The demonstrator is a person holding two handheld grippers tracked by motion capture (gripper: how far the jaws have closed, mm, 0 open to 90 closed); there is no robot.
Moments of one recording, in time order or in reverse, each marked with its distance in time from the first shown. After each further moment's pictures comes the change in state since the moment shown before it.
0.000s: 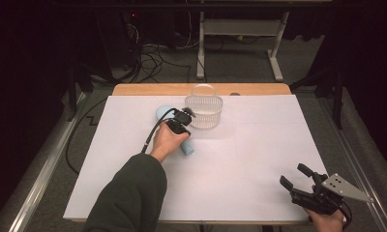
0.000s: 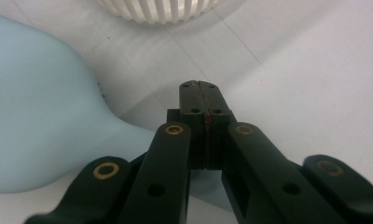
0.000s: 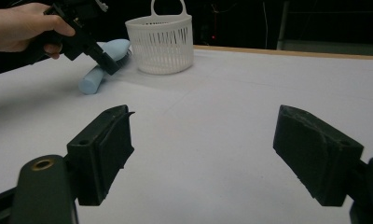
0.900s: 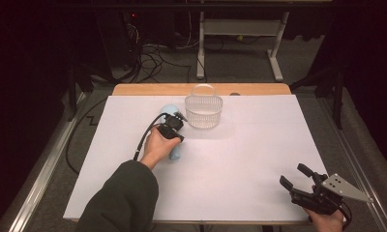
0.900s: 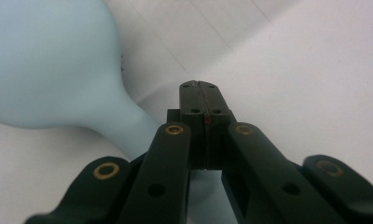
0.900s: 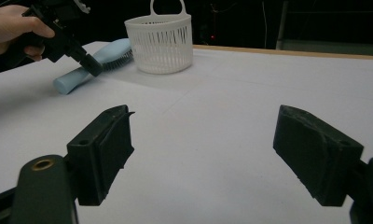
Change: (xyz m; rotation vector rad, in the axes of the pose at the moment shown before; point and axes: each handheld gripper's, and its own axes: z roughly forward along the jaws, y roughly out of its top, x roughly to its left) left arm 0.009 -0.029 -0.011 -0.009 -0.010 -0.022; right arm 0.000 0.000 0.000 0.001 -0.005 -0.001
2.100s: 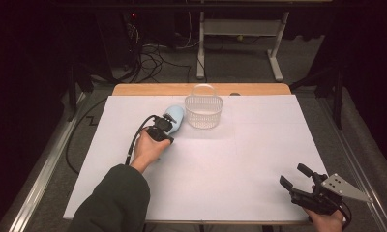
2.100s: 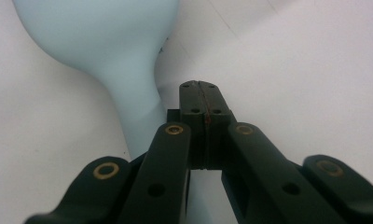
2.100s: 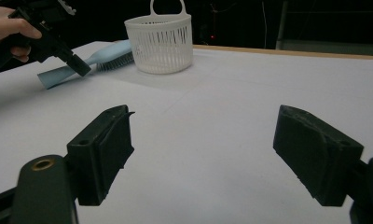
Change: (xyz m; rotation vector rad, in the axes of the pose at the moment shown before) left arm 0.017 -0.022 -0.010 0.007 0.034 -0.051; right arm 0.000 0.000 0.000 0.001 0.000 -0.002
